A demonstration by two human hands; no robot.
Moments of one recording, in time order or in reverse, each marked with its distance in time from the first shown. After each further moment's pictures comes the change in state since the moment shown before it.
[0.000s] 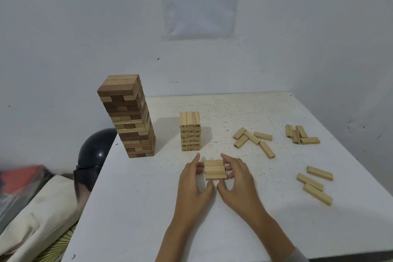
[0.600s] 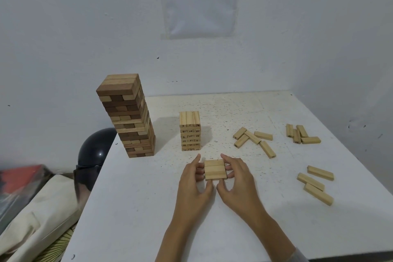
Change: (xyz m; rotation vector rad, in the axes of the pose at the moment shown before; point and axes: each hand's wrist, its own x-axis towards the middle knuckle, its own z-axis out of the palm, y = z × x) left_hand 0.003 -0.004 0.002 -0.067 0.019 0.000; right_hand 0.000 0.001 0.001 -0.027 0.019 -0.013
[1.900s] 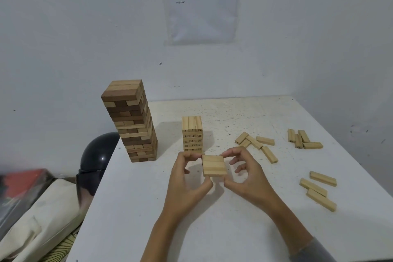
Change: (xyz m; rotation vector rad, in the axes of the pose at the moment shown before) left_hand 0.011 0.035 -0.037 -0.018 -0.037 0.140; right_hand 0.024 -0.023 -0.040 0.269 -0.151 0.009
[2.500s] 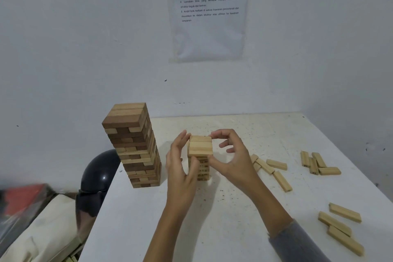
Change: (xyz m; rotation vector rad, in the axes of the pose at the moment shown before) left_hand 0.073 0.008 -0.008 -0.080 0.177 0.056; right_hand 0.091 -0.037 0.022 0.062 0.059 -0.009
